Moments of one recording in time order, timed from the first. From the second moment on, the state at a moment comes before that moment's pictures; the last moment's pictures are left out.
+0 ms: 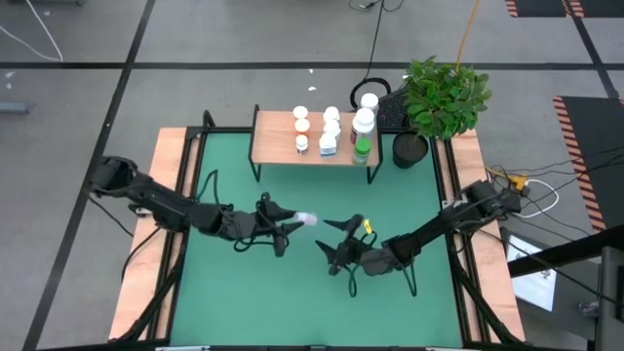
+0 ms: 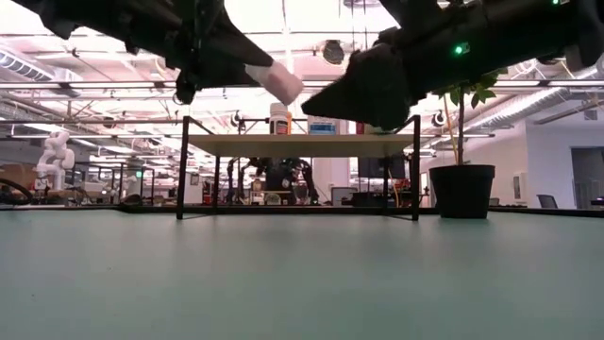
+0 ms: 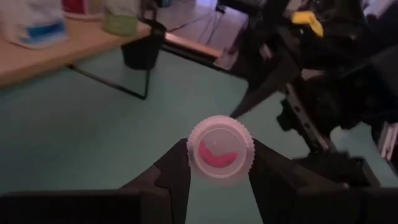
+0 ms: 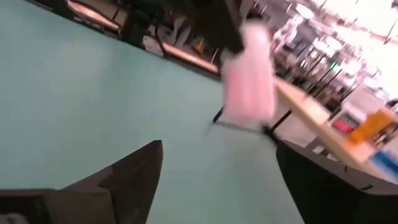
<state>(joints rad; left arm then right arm) -0.30 1.39 0.63 0.47 -0.52 -0.39 0.46 1.86 0.78 0.83 0.97 -0.31</state>
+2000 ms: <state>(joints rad) 0.49 1.49 1.24 -0.57 -0.25 -0.19 0.40 1.72 0.63 0.48 0.52 0.35</state>
